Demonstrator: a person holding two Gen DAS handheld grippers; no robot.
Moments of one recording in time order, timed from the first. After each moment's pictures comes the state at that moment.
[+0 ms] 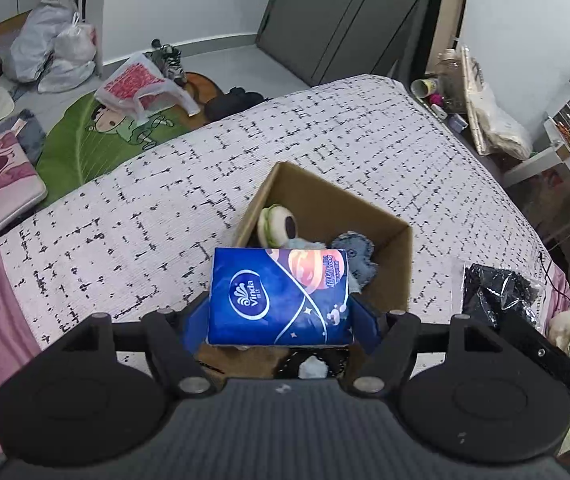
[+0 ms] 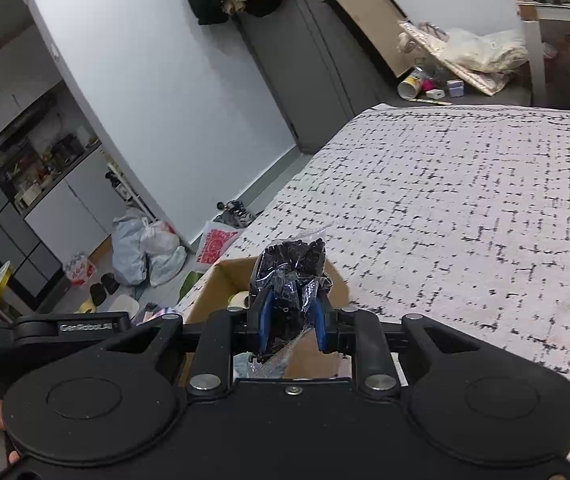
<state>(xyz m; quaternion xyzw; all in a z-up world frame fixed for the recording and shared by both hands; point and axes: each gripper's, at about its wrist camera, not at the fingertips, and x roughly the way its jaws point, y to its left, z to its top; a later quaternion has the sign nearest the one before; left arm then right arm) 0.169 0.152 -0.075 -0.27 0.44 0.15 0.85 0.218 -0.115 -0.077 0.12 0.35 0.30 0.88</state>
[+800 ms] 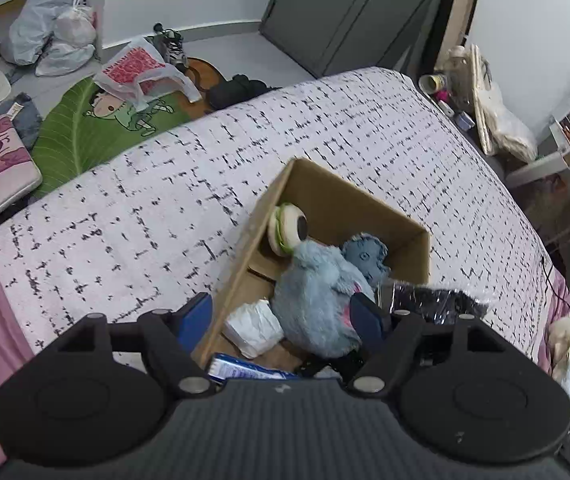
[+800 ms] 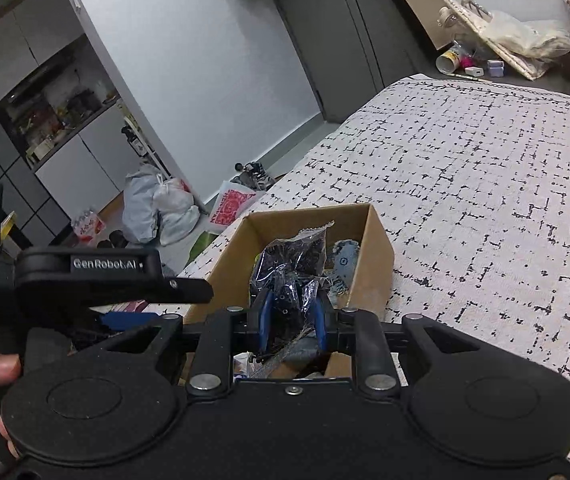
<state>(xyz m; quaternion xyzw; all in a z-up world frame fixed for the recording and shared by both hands) 0.178 0.171 -0.088 -0.29 0.44 0.15 0.84 0.211 -0.068 -0.096 0.07 0.38 0.34 0.86</state>
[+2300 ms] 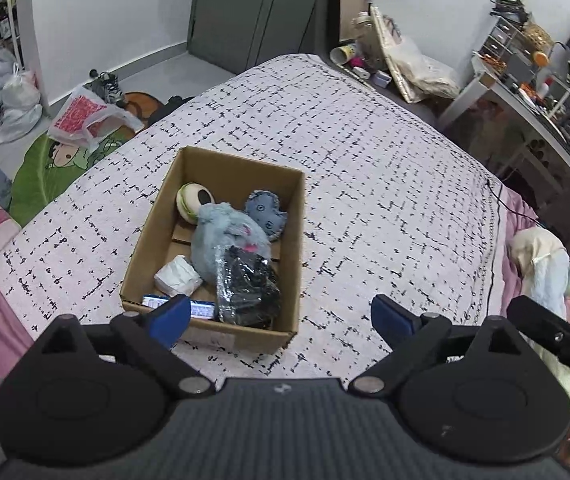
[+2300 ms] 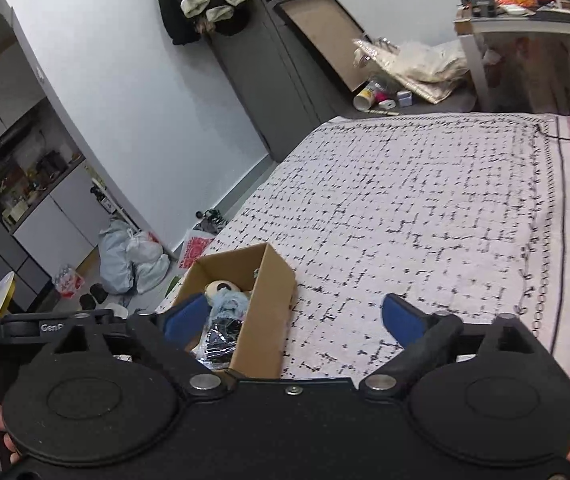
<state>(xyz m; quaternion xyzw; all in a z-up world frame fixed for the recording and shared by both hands) 0.138 0.060 -0.022 -0.18 0.45 0.07 0.87 0.173 -0.212 -0.040 0.13 0.35 0.26 0.89</state>
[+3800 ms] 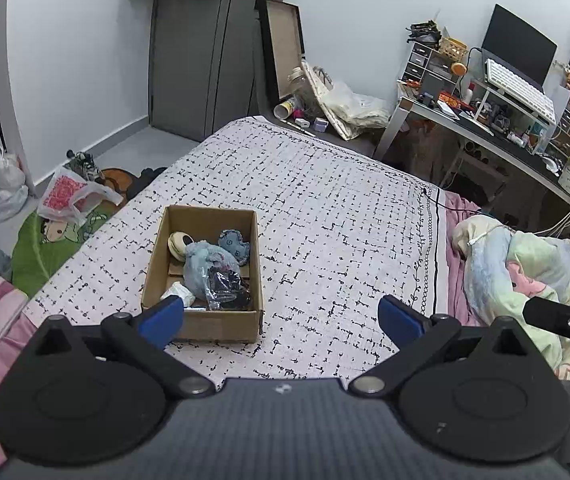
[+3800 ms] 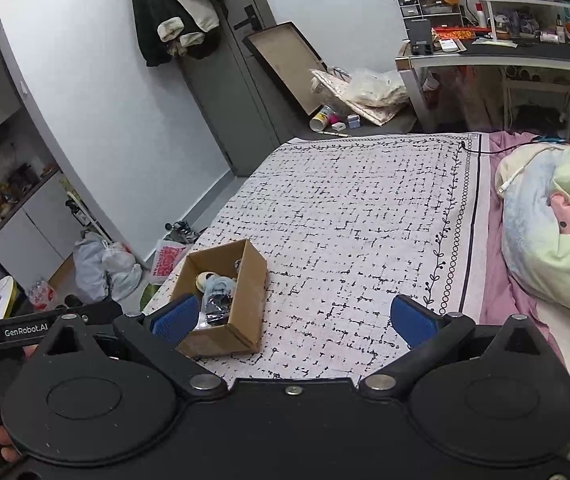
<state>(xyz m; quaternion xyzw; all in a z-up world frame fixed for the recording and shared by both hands) 0.030 0.024 0.057 -0.11 0.36 0.02 0.92 0.063 -0.264 0.025 0.12 0.34 0.19 0.91</state>
